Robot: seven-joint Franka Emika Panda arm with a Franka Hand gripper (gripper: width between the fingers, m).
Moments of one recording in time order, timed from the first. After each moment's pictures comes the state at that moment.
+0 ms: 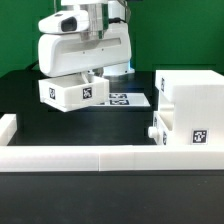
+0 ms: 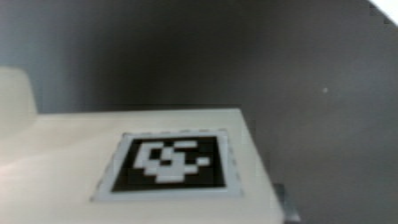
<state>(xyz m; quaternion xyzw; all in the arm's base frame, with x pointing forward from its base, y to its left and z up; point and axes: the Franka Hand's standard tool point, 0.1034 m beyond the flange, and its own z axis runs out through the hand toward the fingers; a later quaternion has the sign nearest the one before) 0.438 -0.061 0.059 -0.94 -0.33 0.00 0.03</state>
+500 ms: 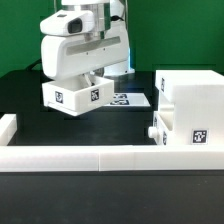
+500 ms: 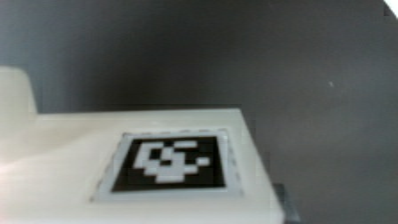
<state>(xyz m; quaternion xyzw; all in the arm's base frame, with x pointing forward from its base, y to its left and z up) 0.438 -0.064 0.055 -0.90 -0.44 0.01 0.04</state>
